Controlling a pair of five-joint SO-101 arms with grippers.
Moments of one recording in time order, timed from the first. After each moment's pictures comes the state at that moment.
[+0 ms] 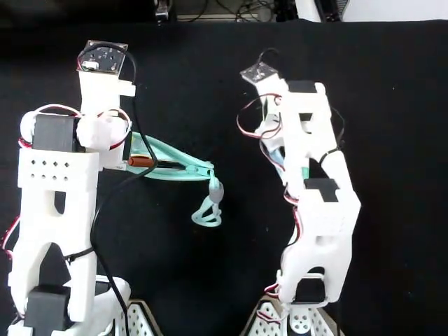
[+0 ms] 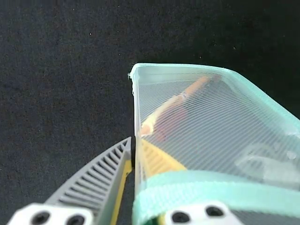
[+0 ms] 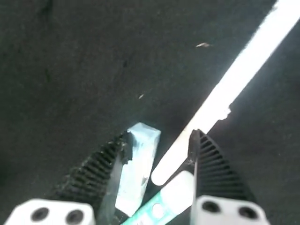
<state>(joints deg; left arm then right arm) 0.8 -19.8 -0.1 97.1 -3.2 -0.4 34.5 -14.4 76.3 31.3</state>
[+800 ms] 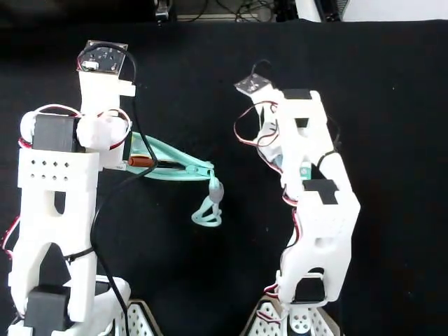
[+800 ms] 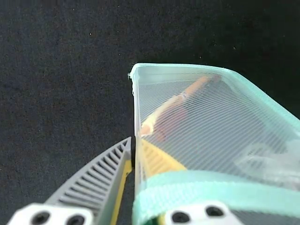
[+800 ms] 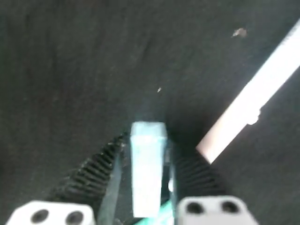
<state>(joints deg) 0.8 -19.8 -0.1 97.1 -3.2 -1.1 32.3 -7.5 71.5 33.9</state>
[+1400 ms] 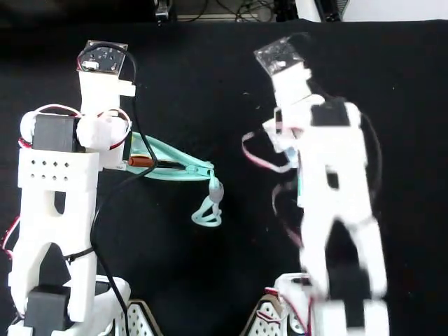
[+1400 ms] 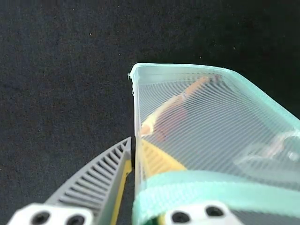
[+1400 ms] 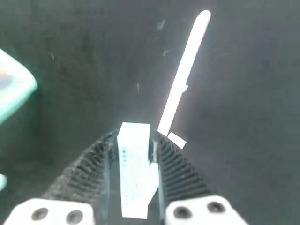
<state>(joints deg) 0.8 -19.8 -0.1 97.1 -3.2 -2.6 -18.0 13.8 71.5 21.6</state>
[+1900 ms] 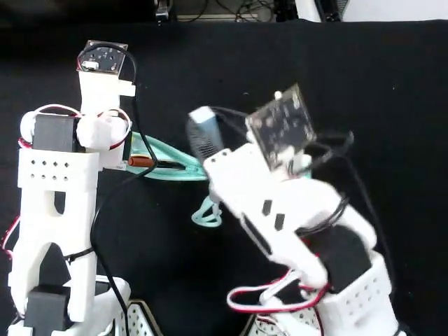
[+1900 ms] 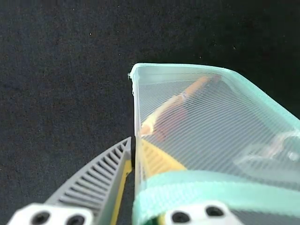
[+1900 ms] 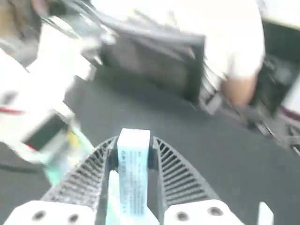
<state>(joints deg) 0.8 -19.8 -0.1 97.1 -3.2 -34.8 -57.2 25.7 53.7 1.2</state>
